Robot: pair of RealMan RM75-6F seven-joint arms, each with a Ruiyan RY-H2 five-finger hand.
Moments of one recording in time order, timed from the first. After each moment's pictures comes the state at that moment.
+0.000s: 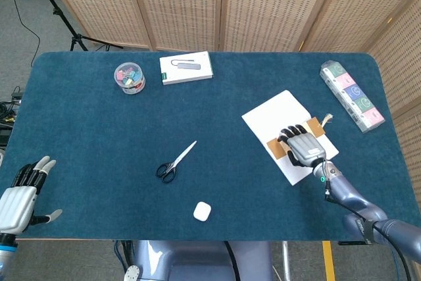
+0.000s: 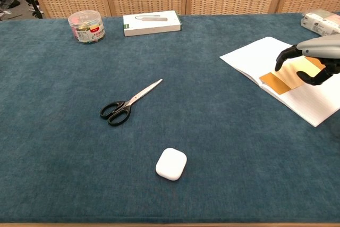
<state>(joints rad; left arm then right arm) -0.08 -1.08 0.03 -1.76 1.50 1.40 0.03 0.74 -1.35 0.05 -1.25 -1.25 0.70 -0.02</state>
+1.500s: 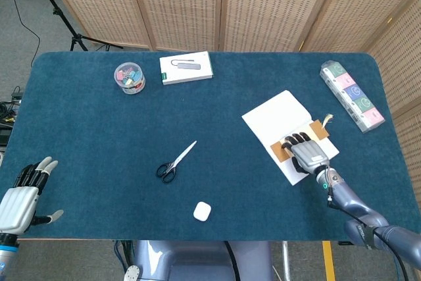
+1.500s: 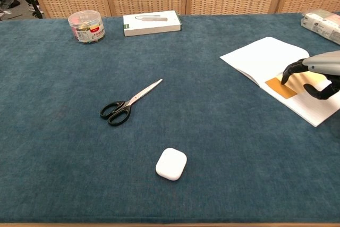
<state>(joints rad) -0.08 -1.08 0.04 -1.76 1.51 1.40 0.03 0.70 -1.40 0.03 -1.19 -1.25 0.68 -0.05</state>
